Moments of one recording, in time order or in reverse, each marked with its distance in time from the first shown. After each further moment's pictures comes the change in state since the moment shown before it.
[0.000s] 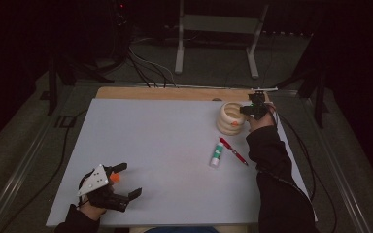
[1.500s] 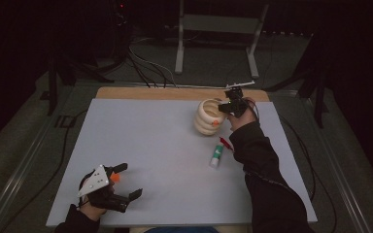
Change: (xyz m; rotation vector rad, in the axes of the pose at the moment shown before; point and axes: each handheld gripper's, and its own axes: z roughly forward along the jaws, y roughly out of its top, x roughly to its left) left arm -0.002 0.001 0.000 0.004 -0.003 0.007; right arm 0.085 0.009 -0.020 0.009 0.109 -0.155
